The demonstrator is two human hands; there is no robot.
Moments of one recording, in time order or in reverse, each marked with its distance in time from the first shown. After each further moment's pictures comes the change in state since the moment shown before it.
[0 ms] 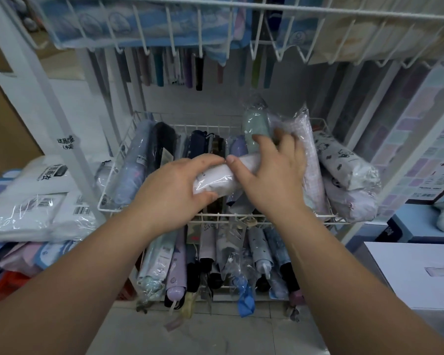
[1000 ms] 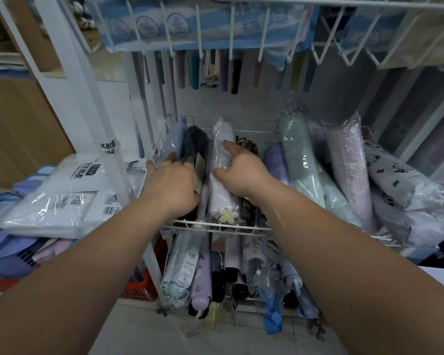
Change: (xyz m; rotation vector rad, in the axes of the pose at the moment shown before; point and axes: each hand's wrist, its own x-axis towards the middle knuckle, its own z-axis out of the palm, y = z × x) left_hand 0.038 -0.083 -0.001 0.476 -0.164 -0.320; right_hand 0.052 -0.068 0.080 0.245 -0.558 -0.053
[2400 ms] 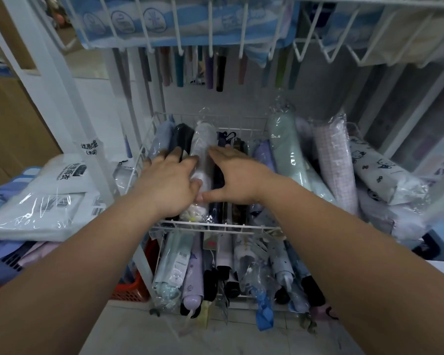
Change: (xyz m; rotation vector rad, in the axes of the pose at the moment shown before) left_hand -0.005 0.010 -0.013 -0.035 -0.031 0.080; right_hand -0.006 0.018 -0.015 -0.478 -0.200 -0.258
